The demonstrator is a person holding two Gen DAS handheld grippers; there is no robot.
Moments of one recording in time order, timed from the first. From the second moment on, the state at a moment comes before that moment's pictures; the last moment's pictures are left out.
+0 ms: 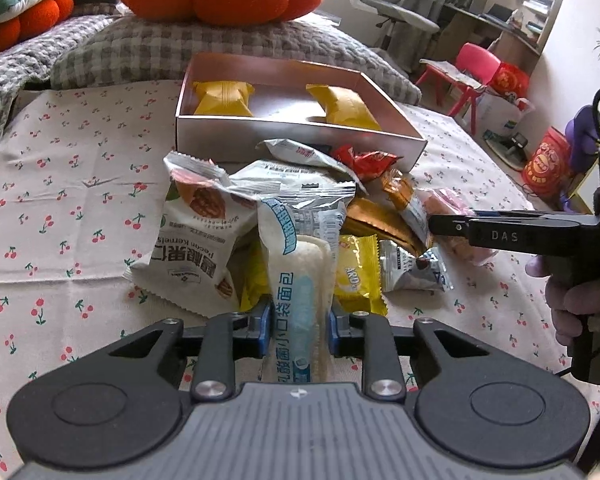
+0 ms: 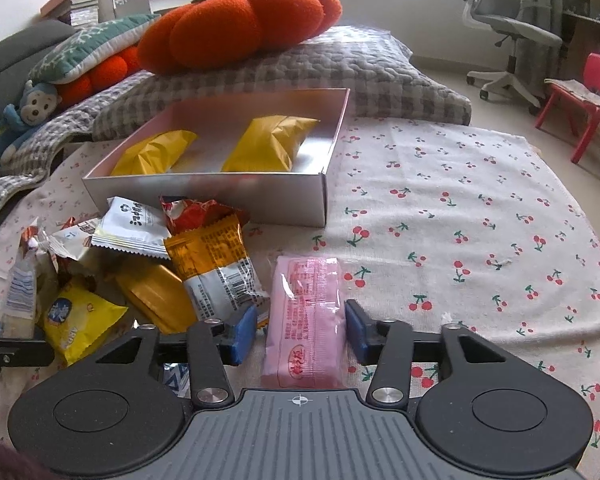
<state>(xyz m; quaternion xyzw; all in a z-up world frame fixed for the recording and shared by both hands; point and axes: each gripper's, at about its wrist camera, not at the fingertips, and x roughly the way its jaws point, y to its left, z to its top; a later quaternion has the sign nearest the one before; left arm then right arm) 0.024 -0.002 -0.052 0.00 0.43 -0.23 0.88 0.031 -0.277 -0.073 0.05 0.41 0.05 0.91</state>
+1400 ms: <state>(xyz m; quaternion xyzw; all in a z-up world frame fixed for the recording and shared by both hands) 0.009 -0.023 0.070 -0.06 0.41 -0.21 0.89 -0.031 -0.266 0.103 0.10 0.40 -0.01 0.91</state>
